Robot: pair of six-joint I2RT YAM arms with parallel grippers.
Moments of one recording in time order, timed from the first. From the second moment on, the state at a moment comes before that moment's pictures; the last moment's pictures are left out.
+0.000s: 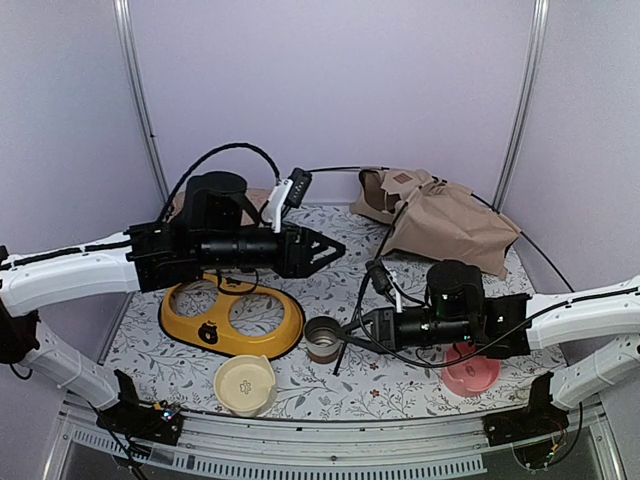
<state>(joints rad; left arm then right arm) -1.03 1.38 1.17 -0.10 0.15 -0.46 1.16 1.26 0.69 0.23 -0.20 0.87</state>
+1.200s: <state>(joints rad) -0.83 1.97 1.20 0.55 0.26 -0.25 1.09 1.13 0.75 0.00 -0.30 0.86</state>
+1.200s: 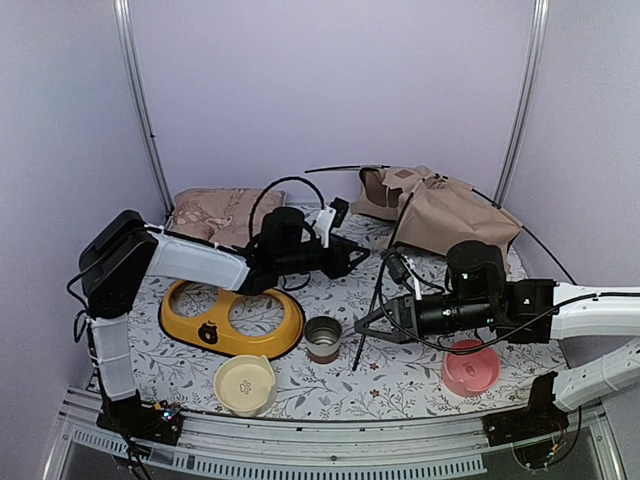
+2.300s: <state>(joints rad) -0.83 2.19 1.36 0.73 0.33 -0.04 1.09 1.13 0.78 -0.08 -0.30 0.86</state>
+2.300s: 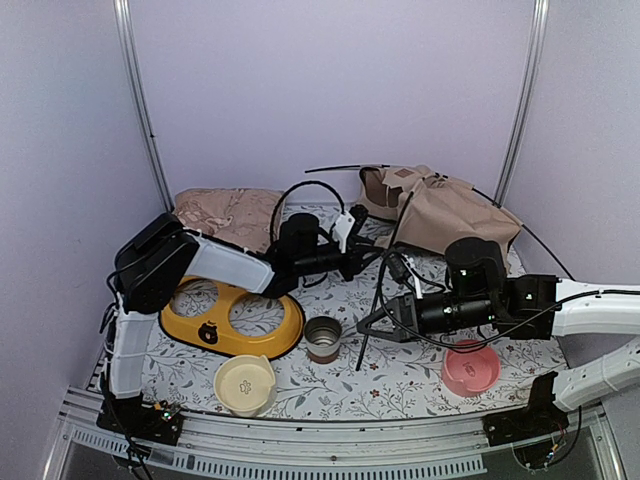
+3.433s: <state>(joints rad) -0.92 2.01 1.06 0.86 0.17 -0.02 1.08 1.14 0.77 -0.09 -0.33 0.89</state>
